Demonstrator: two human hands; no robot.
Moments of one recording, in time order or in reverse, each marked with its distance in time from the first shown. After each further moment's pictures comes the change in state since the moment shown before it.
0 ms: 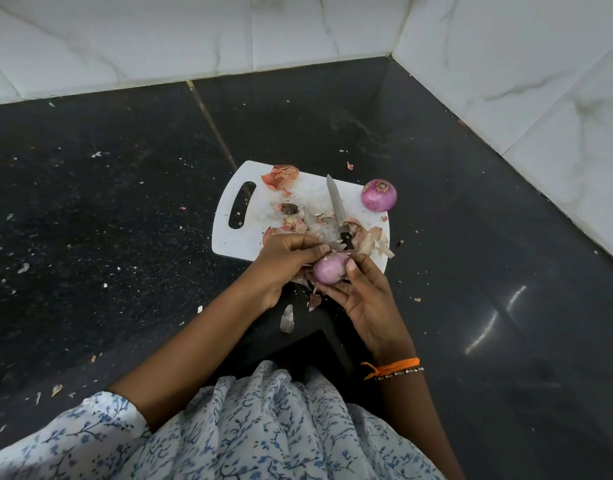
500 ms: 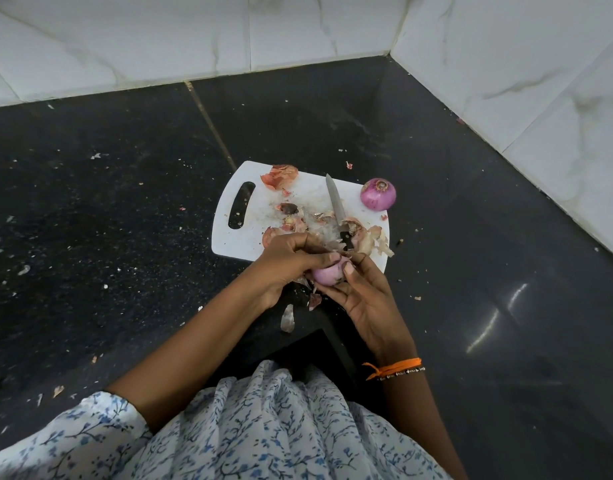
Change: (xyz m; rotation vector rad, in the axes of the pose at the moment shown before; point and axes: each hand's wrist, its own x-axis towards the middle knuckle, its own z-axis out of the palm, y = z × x) left_hand -0.001 0.003 0.000 0.097 -0.056 -0.025; right_hand -0.004 -0.003 0.001 -0.007 -0.060 -0.007
